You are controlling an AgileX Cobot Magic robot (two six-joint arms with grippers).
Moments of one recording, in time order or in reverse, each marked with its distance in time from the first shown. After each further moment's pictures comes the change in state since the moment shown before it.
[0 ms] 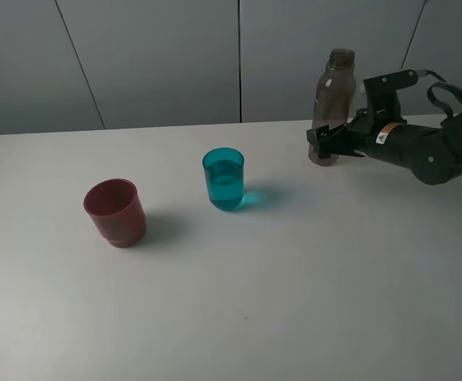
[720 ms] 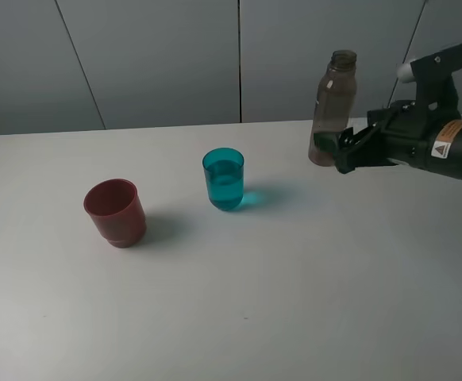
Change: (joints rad) left arm 0.000 0.000 0.000 0.000 0.000 0.000; right arm 0.038 -0.463 0.321 -0.276 0.064 0.192
